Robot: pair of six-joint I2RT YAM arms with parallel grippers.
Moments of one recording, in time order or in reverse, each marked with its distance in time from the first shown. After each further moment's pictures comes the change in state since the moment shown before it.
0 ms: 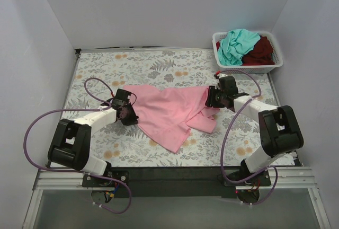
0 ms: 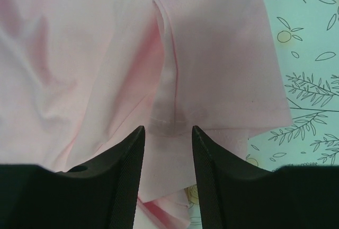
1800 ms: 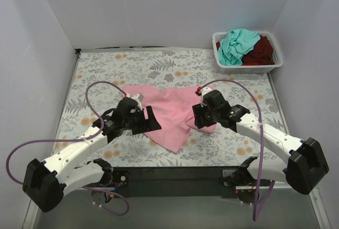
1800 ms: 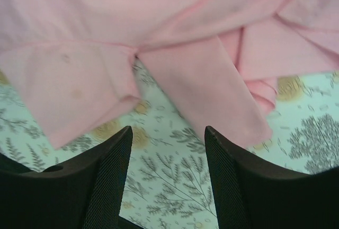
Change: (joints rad) left arm -0.236 -0.503 -0.042 -0.098 0.214 -0.040; right arm 0.434 -0.349 0.026 -0.378 0.113 -0.030
